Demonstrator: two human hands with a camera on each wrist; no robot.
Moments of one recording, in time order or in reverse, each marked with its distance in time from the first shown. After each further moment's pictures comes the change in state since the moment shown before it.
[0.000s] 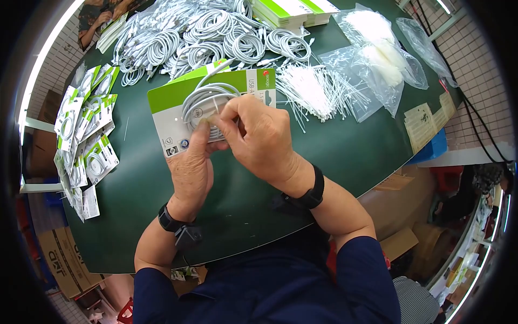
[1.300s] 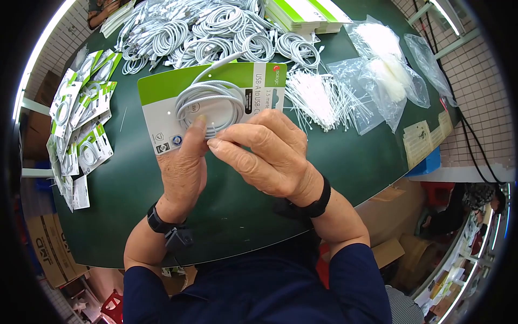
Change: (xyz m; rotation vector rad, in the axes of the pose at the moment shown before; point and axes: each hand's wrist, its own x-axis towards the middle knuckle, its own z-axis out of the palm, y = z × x) left_hand 0.004 0.016 0.003 0.022 0.018 0.122; right_hand 0.008 -0.005 -0.020 -0.182 -0.050 -0.594
